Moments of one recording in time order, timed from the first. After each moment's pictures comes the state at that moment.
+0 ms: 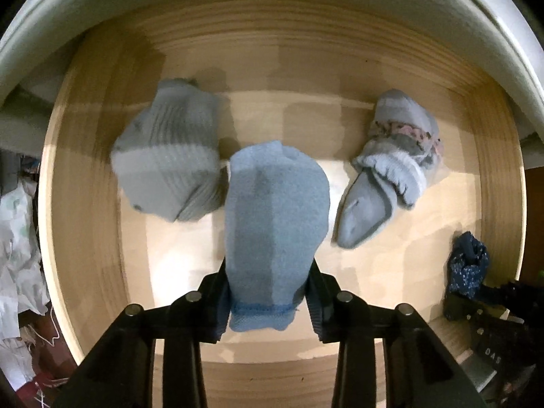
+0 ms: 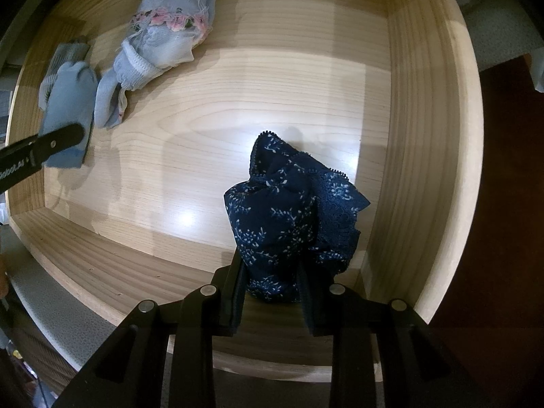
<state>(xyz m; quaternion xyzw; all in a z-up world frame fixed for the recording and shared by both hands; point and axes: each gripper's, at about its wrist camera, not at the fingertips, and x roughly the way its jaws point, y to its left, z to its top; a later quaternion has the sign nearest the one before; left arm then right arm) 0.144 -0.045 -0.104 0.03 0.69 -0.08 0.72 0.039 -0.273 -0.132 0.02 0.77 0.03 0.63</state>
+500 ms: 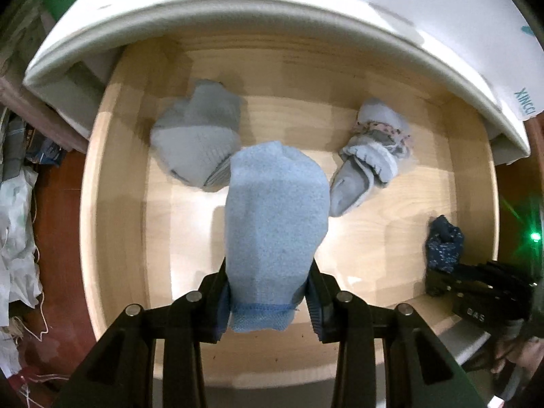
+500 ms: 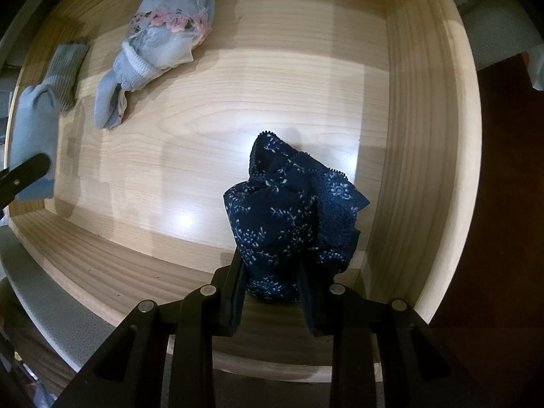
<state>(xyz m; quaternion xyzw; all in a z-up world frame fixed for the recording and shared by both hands) 0.105 -0.016 -0.065 0.00 0.67 -0.09 0.74 0.037 -0.270 -0.133 0.02 0.77 0.03 0.64</state>
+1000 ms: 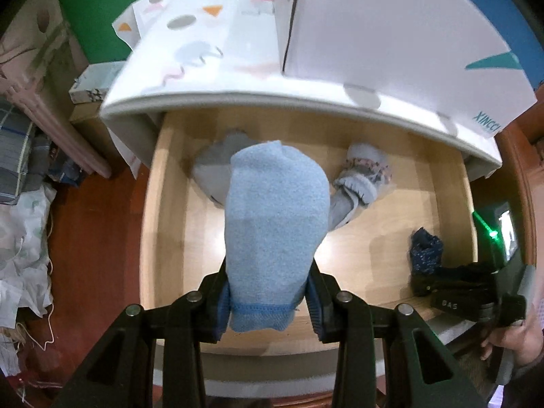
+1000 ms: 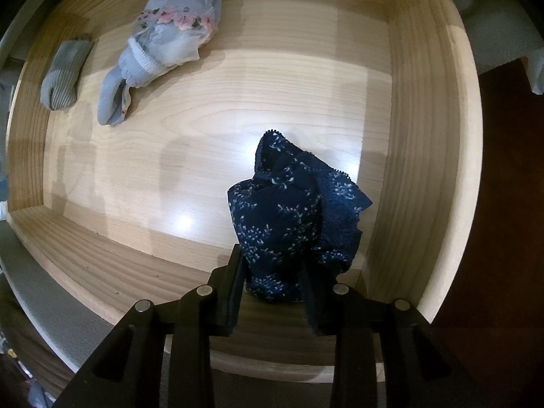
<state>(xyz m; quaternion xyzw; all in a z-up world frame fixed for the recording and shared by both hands) 0.091 -0.001 0.002 0.01 0.61 -0.08 0.79 0.032 -0.264 -0.130 0.01 0.76 0.03 0.65</state>
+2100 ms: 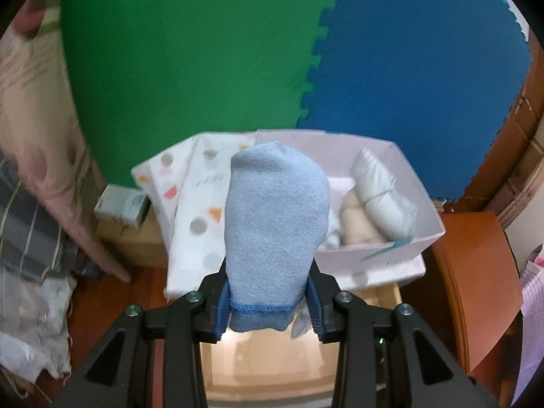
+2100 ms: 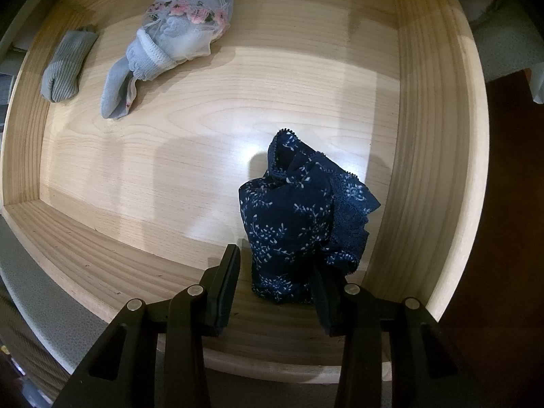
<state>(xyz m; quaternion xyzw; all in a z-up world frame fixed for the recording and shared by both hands) 0.130 -0.009 0.220 0.01 0.44 -0.12 0.89 0.030 -0.251 -0.128 0.00 0.76 0.03 0.65</state>
